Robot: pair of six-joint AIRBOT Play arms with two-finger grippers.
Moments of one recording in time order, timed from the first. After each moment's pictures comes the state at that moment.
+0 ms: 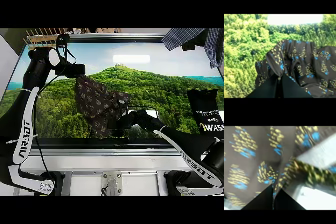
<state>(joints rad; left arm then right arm) -0.23 -1.62 1.78 1.52 -1.16 -1.74 0.65 -1.54 0.98 2.08 -0.70 -1.36</state>
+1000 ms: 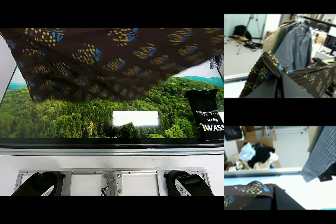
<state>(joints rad) -0.57 -0.70 1.78 1.52 -0.89 -1.82 0.13 -0.76 1.87 1.45 -1.16 -1.38</state>
